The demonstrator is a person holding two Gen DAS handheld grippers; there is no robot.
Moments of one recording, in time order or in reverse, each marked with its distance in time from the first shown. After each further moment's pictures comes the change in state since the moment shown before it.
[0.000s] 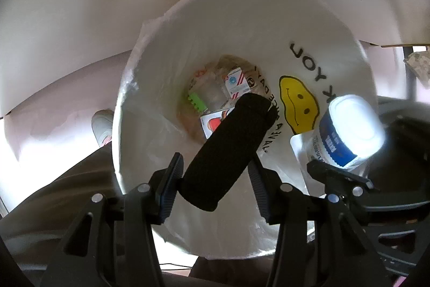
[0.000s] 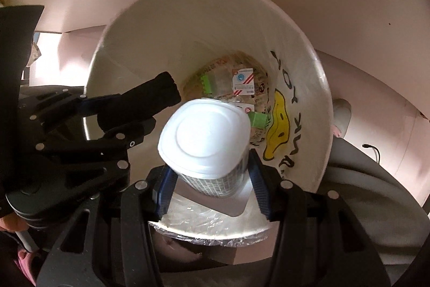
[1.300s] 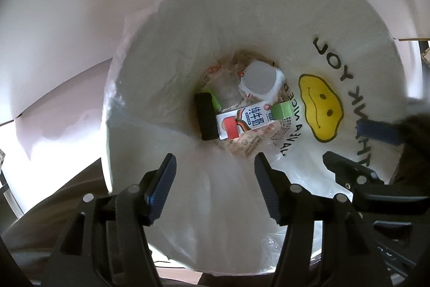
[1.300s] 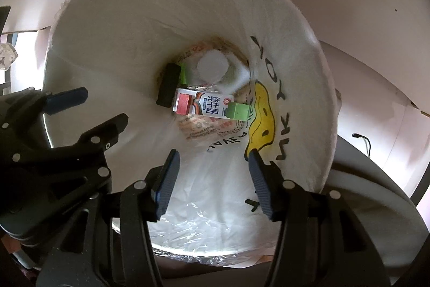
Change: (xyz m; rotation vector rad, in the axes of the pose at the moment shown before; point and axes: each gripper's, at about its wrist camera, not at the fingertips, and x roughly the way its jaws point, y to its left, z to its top) left arm 0.013 -0.001 0.008 0.014 0.027 0.095; right arm 0.030 -0.010 0.011 0.043 0.078 -0.091
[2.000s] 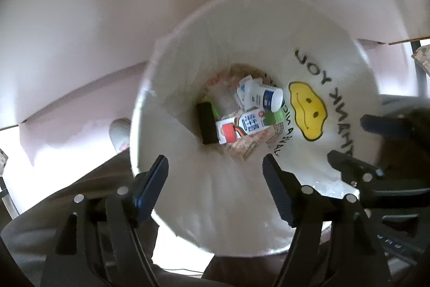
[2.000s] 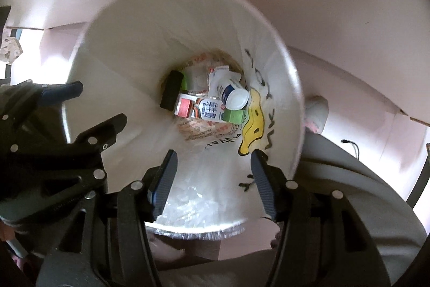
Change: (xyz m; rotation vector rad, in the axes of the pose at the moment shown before) left arm -0.047 0.004 -0.020 0.018 -0.113 0.009; right arm -0.046 0.006 -0.024 -0.035 -0.094 -0.029
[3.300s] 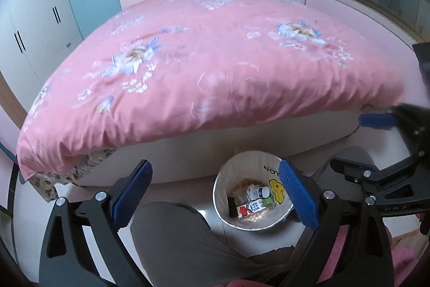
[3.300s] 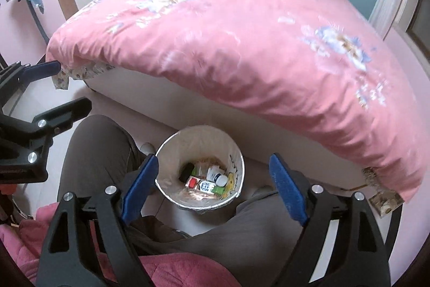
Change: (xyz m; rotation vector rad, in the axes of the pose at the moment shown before) left arm -0.325 -0.018 -0.188 0.019 -0.809 0.141; right arm -0.283 0.071 -0.184 -0.190 -0.725 -0.138
